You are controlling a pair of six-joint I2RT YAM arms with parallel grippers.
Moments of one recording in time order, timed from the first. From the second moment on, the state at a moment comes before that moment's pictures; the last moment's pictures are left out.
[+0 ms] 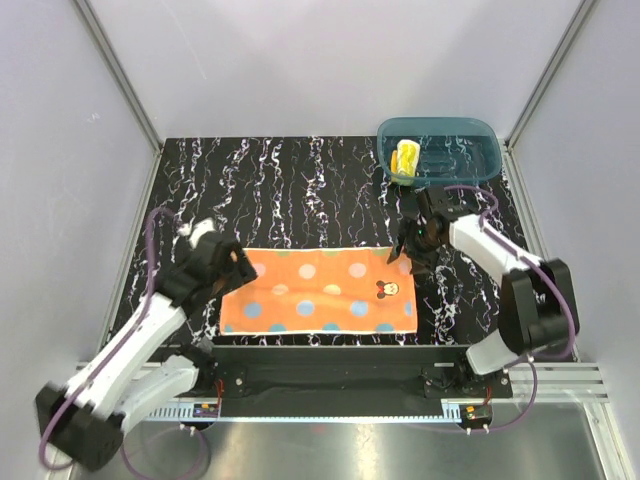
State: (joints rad) left arm -0.47 0.79 0.74 -0.83 -0.25 -0.85; right arm 0.28 1.50 1.01 -0.74 -0.18 0.65
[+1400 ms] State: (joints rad) left arm -0.27 1.36 0.93 -0.40 -0.05 -0.62; right arm 0.15 1.85 1.45 -0.66 -0.26 0.45
